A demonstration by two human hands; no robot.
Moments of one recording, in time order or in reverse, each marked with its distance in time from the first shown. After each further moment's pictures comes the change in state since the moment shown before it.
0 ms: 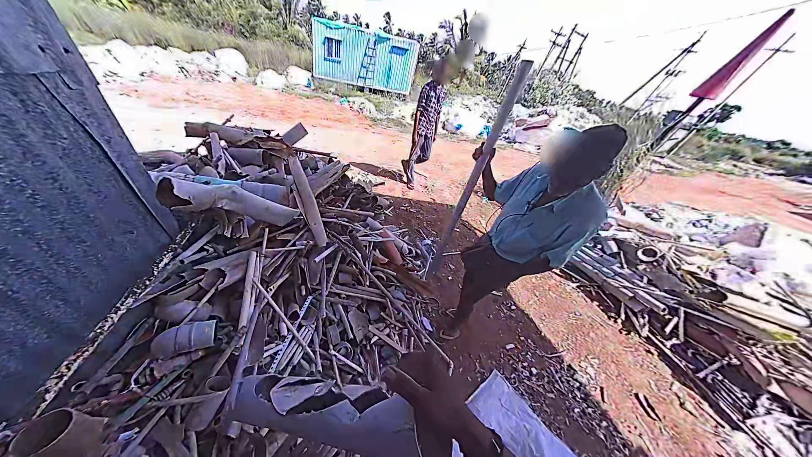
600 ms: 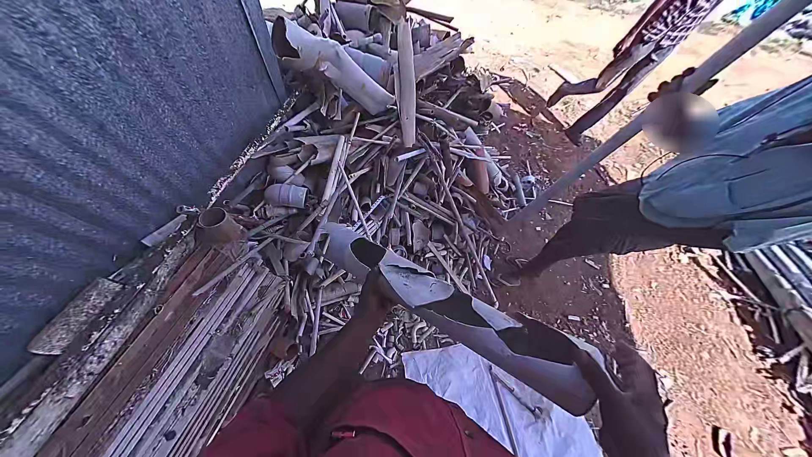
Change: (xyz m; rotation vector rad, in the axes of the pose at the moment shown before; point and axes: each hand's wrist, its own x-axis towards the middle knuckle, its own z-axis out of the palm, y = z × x) left_hand -0.016 -0.057 0.060 -0.136 -0.156 0.190; right_hand -0.175 0.049 -0.095 -0.090 0.449 0.598
